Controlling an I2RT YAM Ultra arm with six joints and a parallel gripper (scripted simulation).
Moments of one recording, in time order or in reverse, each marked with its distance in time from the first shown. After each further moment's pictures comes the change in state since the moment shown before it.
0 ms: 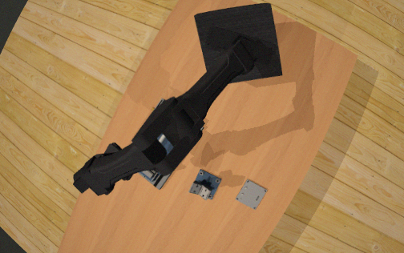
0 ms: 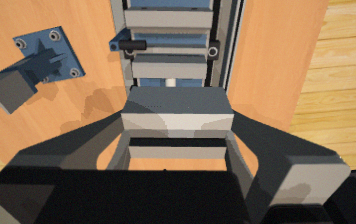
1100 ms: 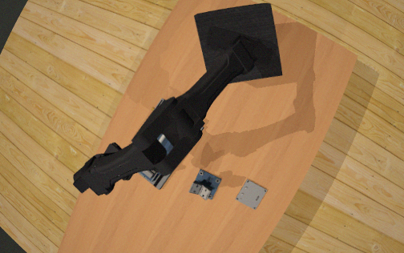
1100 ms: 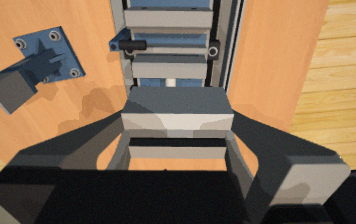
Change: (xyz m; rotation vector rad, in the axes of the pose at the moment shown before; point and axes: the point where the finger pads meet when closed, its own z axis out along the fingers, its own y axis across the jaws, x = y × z) arm 0.000 0.000 0.000 -0.001 0.001 0.002
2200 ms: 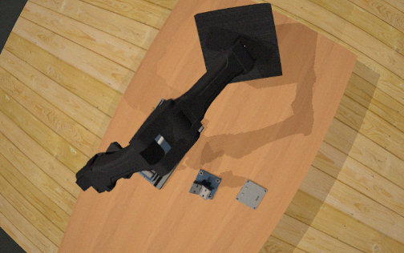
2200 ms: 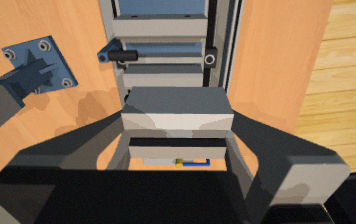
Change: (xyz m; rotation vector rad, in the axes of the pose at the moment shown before) arm -0.004 -0.007 0.022 0.002 -0.011 0.017
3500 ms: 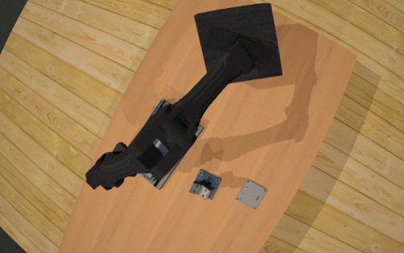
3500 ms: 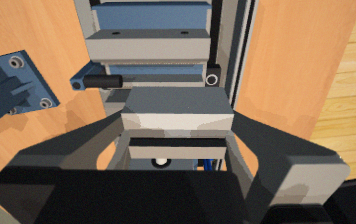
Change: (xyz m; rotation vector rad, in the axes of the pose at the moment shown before) arm -0.005 -0.005 0.059 0.003 -0.004 -0.002
